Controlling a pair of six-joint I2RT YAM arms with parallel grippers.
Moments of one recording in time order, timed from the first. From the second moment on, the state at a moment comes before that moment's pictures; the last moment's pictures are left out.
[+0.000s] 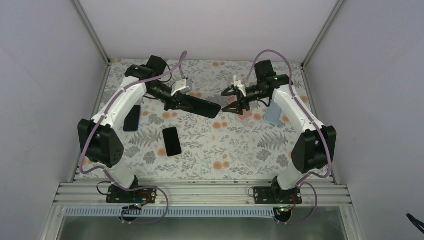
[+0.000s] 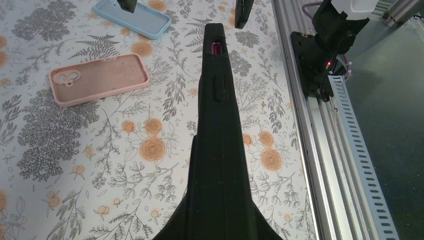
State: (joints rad) left arm -0.32 1.68 1.62 -1.22 0.95 0.95; right arm 0.28 1.63 1.47 -0.94 -1.02 -0.98
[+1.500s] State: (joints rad) left arm -0.38 1.66 1.64 -1.27 0.93 0.96; right arm 0.35 1.64 1.44 -0.74 -0.77 -0.84
